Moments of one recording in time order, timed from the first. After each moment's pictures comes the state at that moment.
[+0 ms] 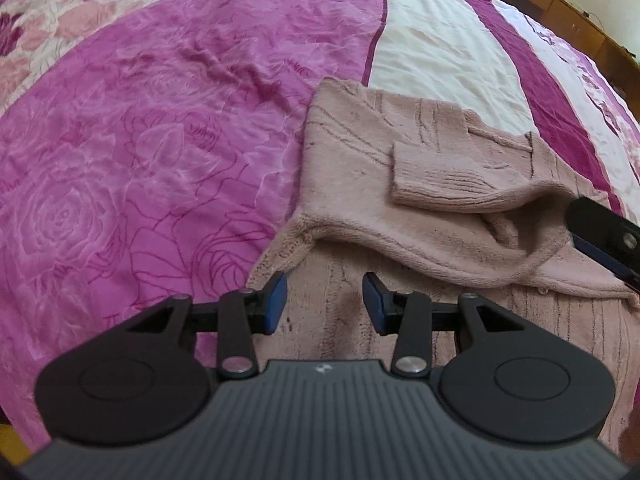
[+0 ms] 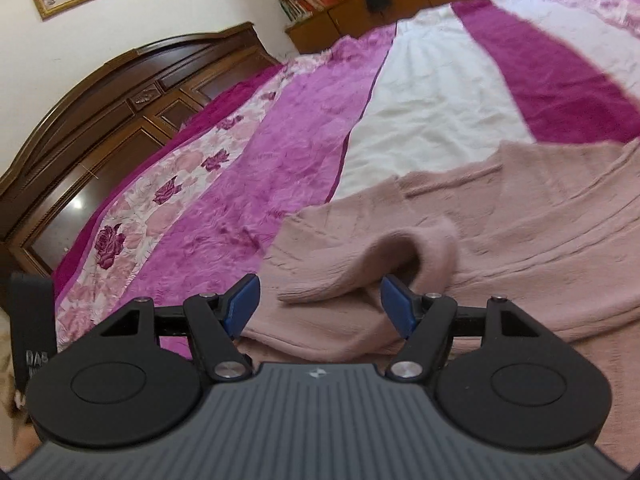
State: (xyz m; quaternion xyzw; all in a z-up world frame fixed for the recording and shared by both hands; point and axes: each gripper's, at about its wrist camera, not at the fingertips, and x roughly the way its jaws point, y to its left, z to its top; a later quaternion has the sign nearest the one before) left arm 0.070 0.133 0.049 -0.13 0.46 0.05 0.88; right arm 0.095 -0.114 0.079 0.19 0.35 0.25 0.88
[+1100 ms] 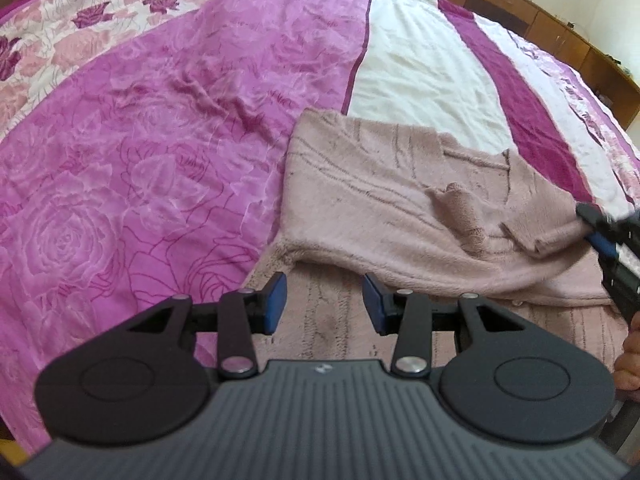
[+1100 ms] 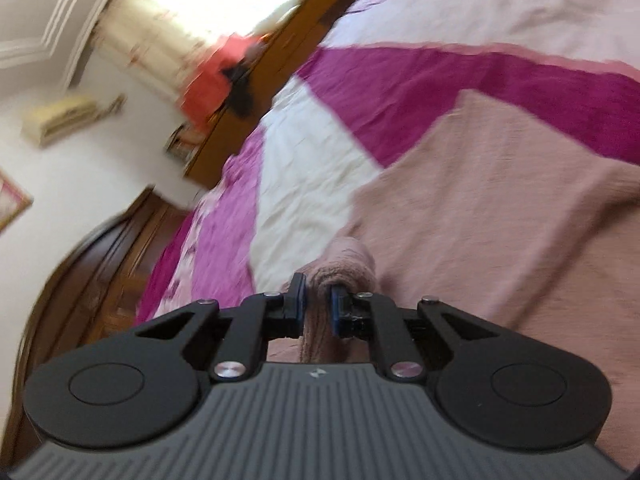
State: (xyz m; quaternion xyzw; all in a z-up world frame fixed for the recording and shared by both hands) left arm 0.063 0.123 0.073 -0.12 0.43 0.04 0.90; right arm 0.107 -0.229 0.024 0.46 0.26 0.06 0.85
